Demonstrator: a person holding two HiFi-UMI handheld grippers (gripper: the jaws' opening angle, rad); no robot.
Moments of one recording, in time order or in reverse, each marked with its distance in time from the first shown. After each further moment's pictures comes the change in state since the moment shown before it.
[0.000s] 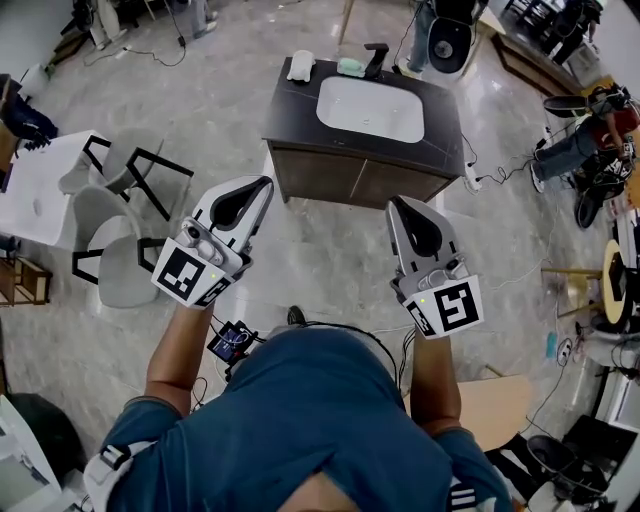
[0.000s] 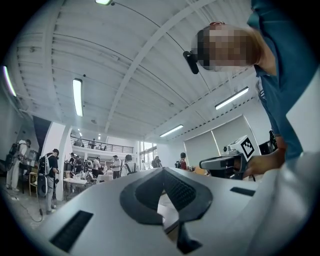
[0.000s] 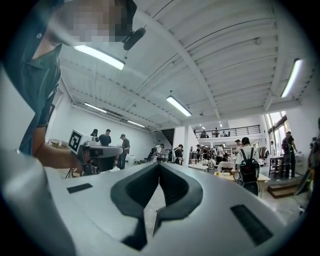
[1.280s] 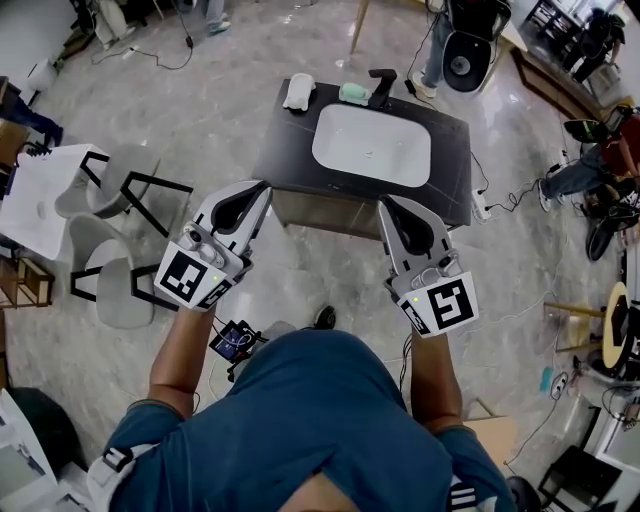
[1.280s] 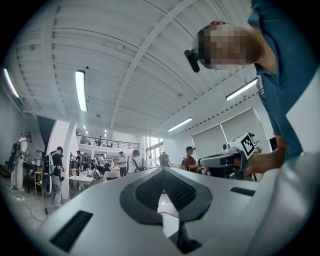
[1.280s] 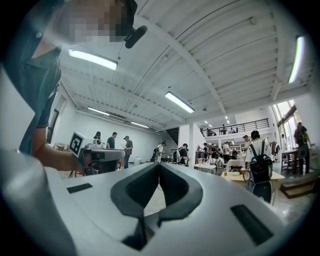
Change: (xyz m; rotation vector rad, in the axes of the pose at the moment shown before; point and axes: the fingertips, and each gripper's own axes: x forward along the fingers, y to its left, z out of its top) left arm 0.138 0.106 -0.057 0.001 0.051 0.073; right arm 0.127 -0.136 -0.045 0.037 -0.014 0.094
